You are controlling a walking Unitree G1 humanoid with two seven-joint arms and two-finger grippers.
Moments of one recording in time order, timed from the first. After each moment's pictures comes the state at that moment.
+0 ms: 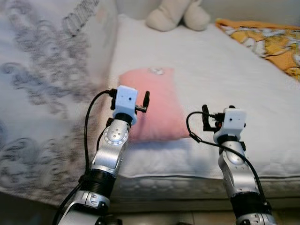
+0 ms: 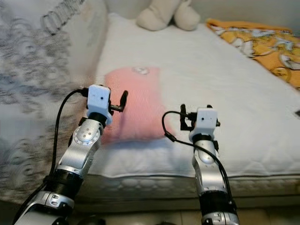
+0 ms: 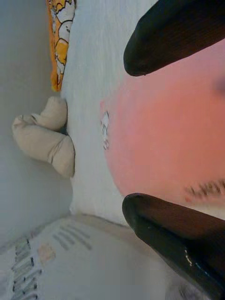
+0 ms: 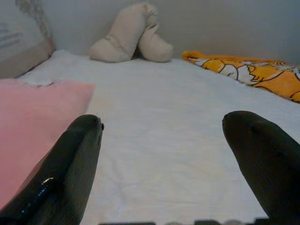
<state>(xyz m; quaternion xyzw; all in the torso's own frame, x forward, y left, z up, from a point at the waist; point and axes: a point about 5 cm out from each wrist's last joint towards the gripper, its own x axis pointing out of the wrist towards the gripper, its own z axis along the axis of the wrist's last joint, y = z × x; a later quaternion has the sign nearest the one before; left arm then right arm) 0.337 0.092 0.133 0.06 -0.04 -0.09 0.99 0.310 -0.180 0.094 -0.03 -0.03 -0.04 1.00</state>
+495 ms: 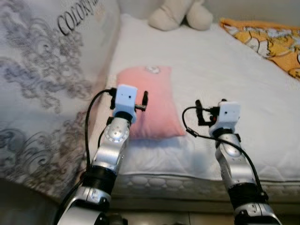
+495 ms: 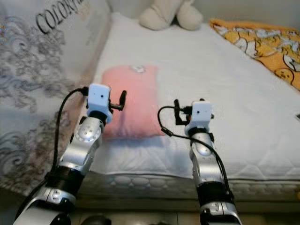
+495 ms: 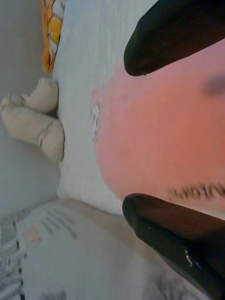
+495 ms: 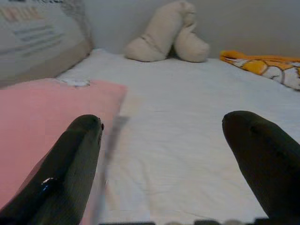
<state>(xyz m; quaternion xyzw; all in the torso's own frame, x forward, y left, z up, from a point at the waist) 0.343 0.099 0.131 0.05 -0.02 -0.06 1.00 0.323 -0.168 0.099 -0.02 -0.03 0.02 1.00</state>
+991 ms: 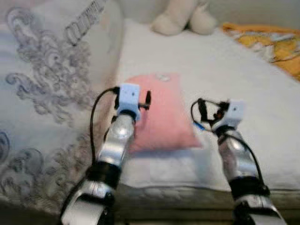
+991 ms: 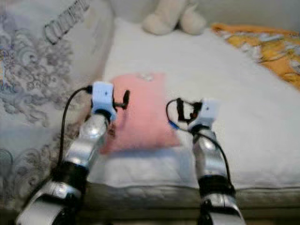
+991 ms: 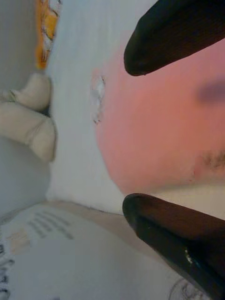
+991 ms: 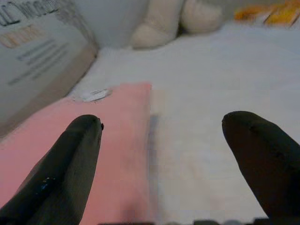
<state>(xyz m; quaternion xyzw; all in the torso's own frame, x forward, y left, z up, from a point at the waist) 0.353 0.094 0.132 0.03 0.02 -0.06 1.00 0.336 -0.172 0.100 0.12 0.01 0.03 0.99</state>
